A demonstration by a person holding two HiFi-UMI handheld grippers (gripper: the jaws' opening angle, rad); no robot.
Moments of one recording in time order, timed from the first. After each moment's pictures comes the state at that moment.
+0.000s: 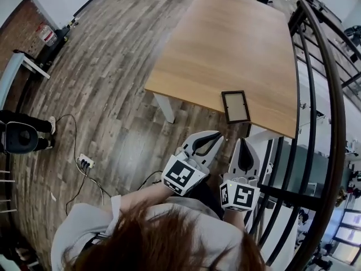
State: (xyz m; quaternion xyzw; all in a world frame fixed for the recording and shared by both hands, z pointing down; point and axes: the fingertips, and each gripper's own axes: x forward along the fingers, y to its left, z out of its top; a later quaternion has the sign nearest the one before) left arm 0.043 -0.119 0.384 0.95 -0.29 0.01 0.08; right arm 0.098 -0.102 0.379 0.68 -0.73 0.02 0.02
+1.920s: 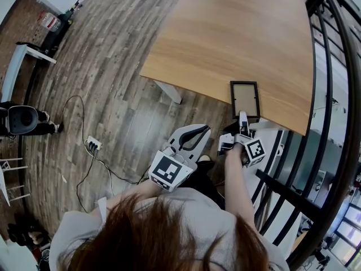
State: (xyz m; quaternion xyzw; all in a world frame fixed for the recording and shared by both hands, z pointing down) left arm 0.035 -0.148 0.436 0.93 -0.33 0.10 0.11; right arm 0.182 -0.211 0.596 0.55 -0.48 0.54 -0.43
